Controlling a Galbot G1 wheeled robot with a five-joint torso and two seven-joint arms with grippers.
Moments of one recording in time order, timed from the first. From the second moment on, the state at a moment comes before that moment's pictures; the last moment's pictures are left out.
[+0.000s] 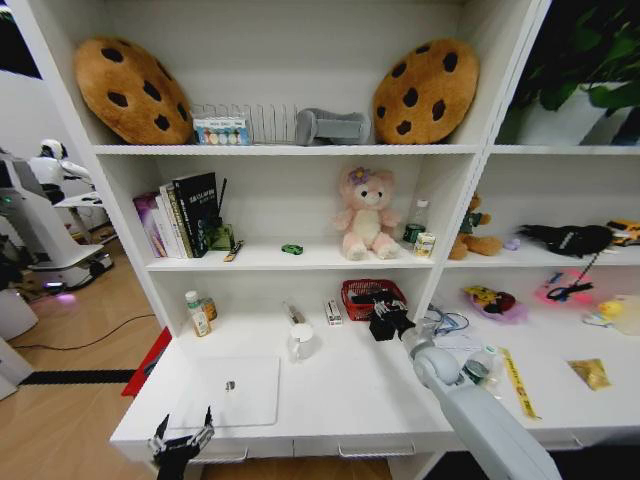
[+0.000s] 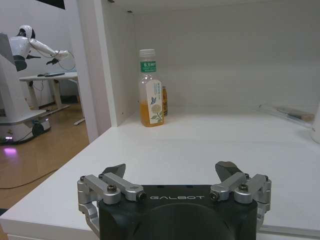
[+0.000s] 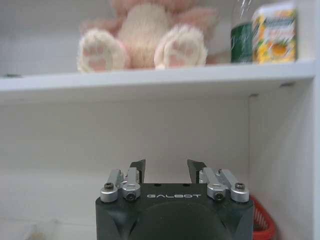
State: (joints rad) left arm 1.95 -1.53 -0.69 -2.10 -0.12 -0.05 -0.08; right arm -1.10 0.95 0.32 1.77 0.62 0.01 0.11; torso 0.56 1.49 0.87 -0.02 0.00
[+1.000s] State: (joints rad) left arm 1.92 -1.58 -0.63 -2.10 -0.10 -0.06 -0.08; right arm -1.54 0.92 0.63 1.92 0.78 -0.27 0.23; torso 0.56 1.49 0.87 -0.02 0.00
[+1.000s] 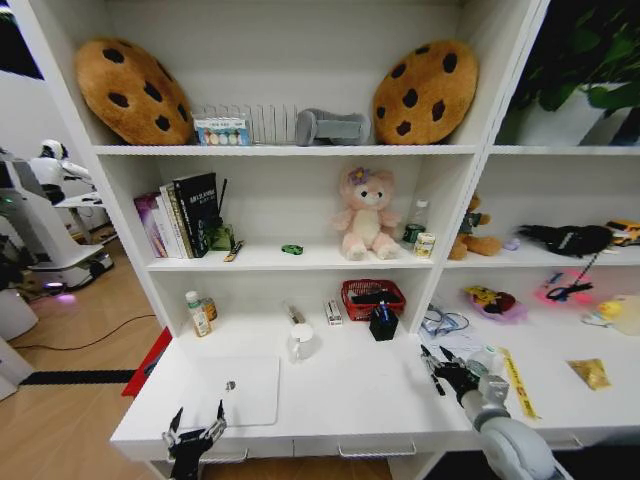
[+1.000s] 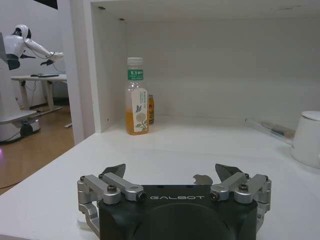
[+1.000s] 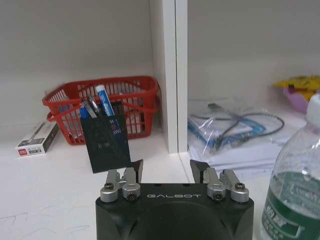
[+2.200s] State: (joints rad) left arm 1.90 -1.59 -0.64 -2.08 -0.10 -0.06 -0.08; right arm -1.35 0.86 0.49 1.69 0.86 -0.32 0.22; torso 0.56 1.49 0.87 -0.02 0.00
